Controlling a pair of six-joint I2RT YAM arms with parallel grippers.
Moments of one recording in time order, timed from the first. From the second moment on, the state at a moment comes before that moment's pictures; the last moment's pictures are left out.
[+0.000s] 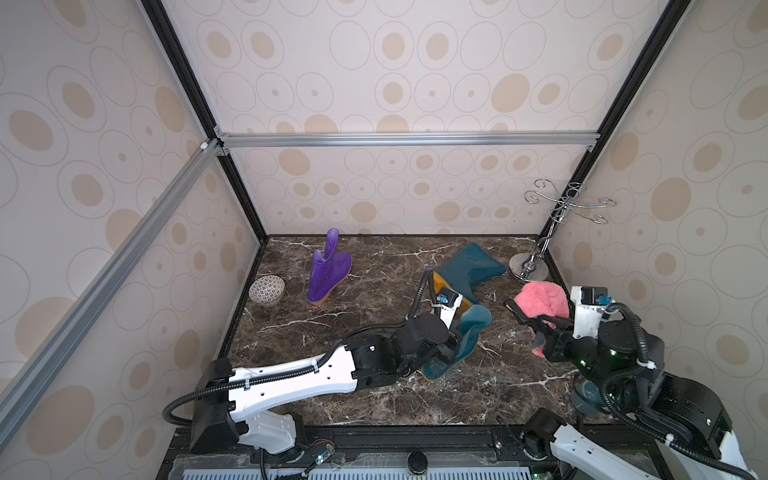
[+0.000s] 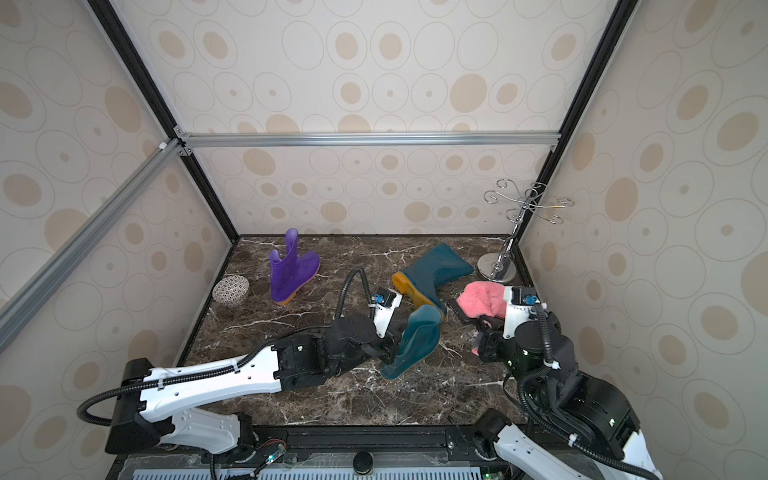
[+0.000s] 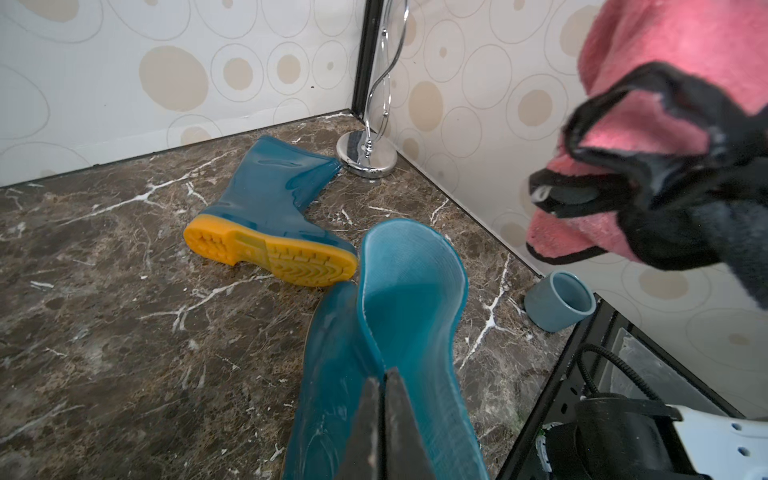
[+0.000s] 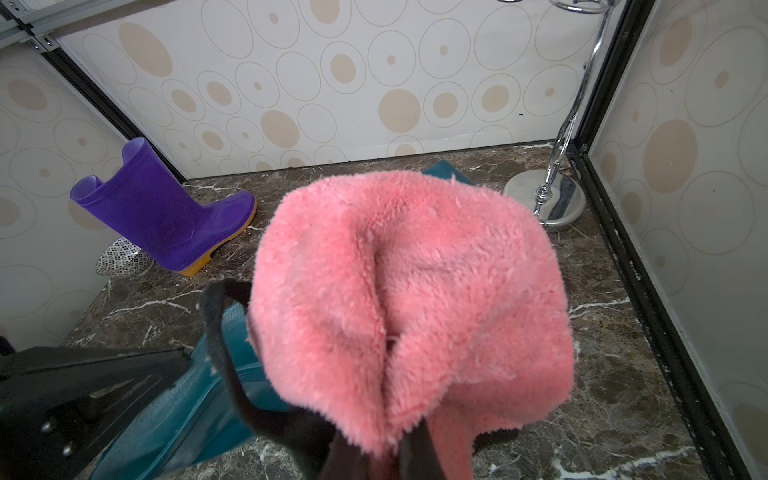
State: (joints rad) left arm -1.23 1.33 1.10 -0.17 -0.39 -0.45; right arm 0.66 0.59 1.21 -1.11 0.40 0.44
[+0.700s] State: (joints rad) left arm -1.04 0.95 0.62 -0.21 -0.46 -0.51; right arm 0.66 0.84 1.08 -0.93 0.10 0.46
